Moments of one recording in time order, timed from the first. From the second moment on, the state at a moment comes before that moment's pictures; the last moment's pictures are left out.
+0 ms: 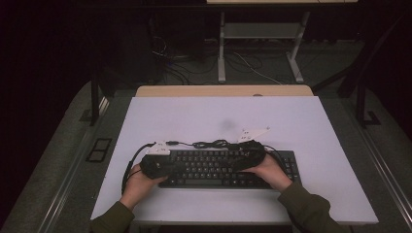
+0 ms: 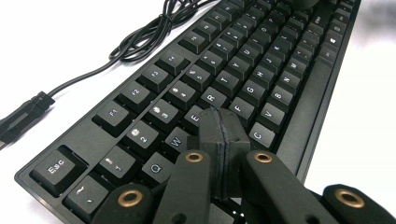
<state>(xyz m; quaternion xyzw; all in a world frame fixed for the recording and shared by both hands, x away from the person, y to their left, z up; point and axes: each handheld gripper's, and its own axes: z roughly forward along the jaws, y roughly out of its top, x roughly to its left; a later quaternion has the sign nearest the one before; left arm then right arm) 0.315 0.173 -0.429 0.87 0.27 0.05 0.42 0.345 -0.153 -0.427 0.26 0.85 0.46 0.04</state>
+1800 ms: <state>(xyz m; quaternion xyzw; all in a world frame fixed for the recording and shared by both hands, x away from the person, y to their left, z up) 0.297 0.129 -0.433 0.89 0.19 0.00 0.41 0.345 -0.153 -0.425 0.27 0.84 0.46 0.04</state>
